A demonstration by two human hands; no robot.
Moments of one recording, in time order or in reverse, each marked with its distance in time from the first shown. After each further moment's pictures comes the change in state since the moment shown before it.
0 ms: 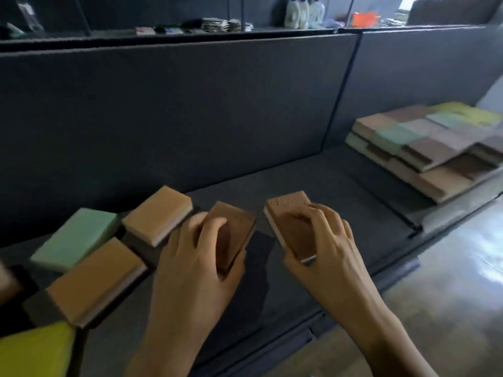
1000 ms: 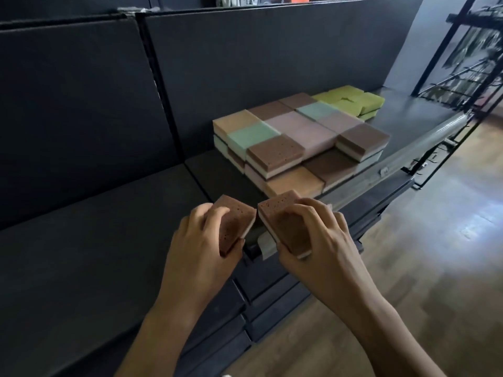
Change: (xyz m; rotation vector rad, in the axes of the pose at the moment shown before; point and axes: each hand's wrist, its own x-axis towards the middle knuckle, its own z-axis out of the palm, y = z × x) left_hand 0.091 0.263 0.211 -0.037 -0.164 0.096; right_hand 0.022 0.290 -0.166 -0.068 0.069 0.017
